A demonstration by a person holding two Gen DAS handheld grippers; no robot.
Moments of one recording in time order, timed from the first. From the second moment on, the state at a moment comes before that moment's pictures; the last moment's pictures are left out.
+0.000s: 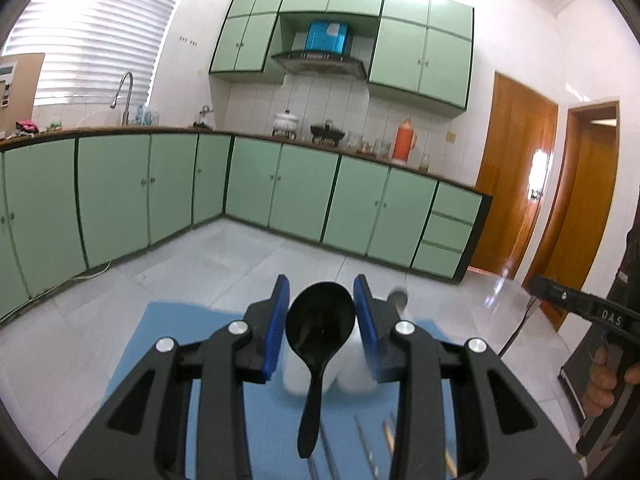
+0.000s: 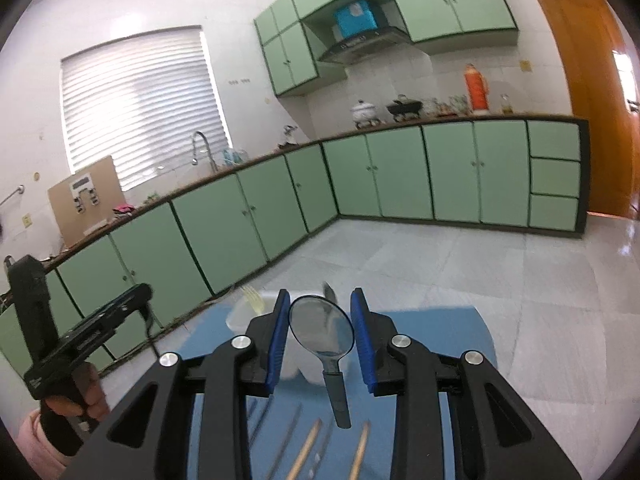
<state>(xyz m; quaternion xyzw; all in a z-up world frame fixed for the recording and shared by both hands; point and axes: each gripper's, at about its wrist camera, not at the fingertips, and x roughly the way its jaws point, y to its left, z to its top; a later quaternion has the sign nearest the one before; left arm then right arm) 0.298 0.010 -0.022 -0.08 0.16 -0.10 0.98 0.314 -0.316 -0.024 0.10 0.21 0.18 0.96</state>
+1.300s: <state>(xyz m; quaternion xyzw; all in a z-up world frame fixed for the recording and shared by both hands) 0.426 -0.014 -0.095 -0.08 0.19 -0.10 0.97 0.429 -0.249 -0.085 0.10 0.24 0.22 0.94</state>
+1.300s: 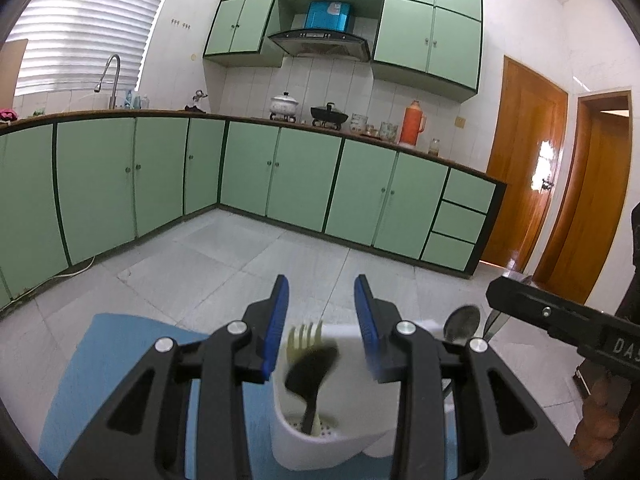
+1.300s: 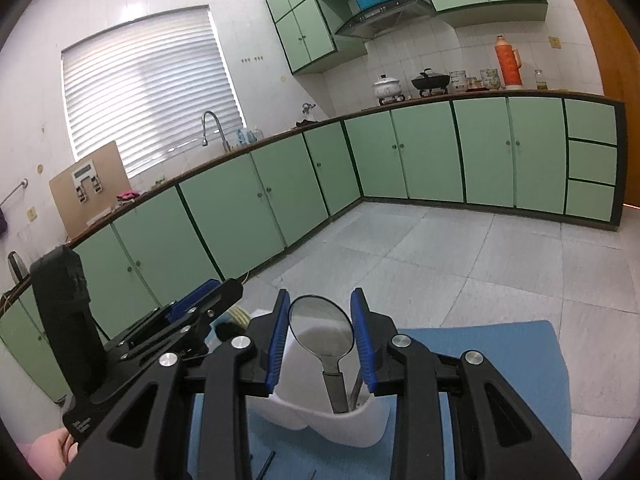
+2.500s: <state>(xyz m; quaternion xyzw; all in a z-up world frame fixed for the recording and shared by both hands) 0.266 0.008 -0.085 -0.06 0.21 -0.07 0.97 0.286 -0.294 -0.101 0.10 0.25 0.13 0.95</state>
